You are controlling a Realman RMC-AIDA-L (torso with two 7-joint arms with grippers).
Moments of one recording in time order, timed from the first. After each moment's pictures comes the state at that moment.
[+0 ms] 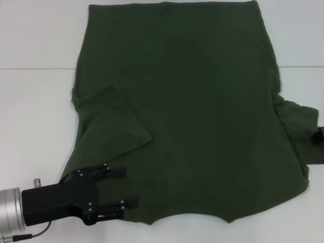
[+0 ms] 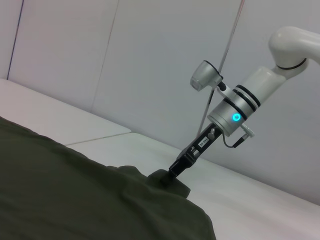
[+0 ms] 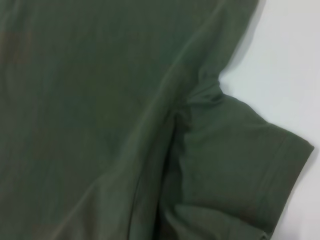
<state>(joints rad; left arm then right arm) -0.39 -2.16 0.48 0.66 2.11 1.76 -1.21 0.75 1.93 -0.76 -0.65 -2.72 -1.12 2.39</state>
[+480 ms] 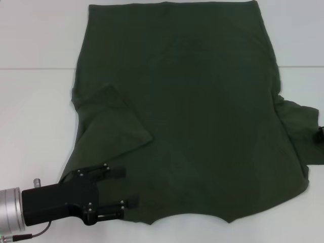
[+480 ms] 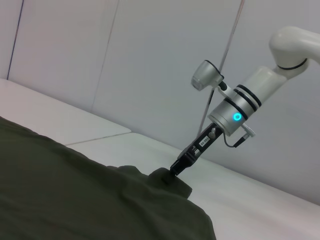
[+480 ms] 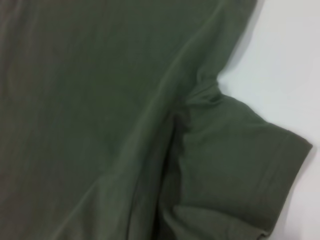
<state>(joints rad) -0.39 -2.16 0.48 0.66 2.11 1.76 -1.21 0.74 1.93 -0.75 -0.66 -2.72 -1.13 2.39</state>
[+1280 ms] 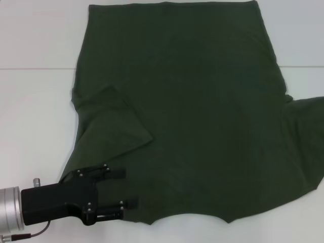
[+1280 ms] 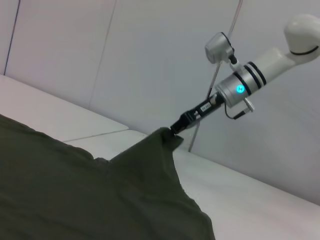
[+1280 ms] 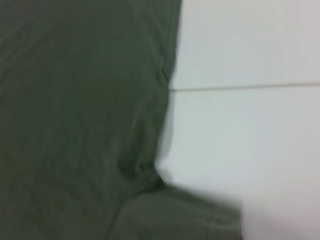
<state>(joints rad) -0.40 -2.16 0.48 0.66 2.12 1.77 -1.23 0.72 1.90 -0.57 -0.82 -2.71 -1.18 2.40</state>
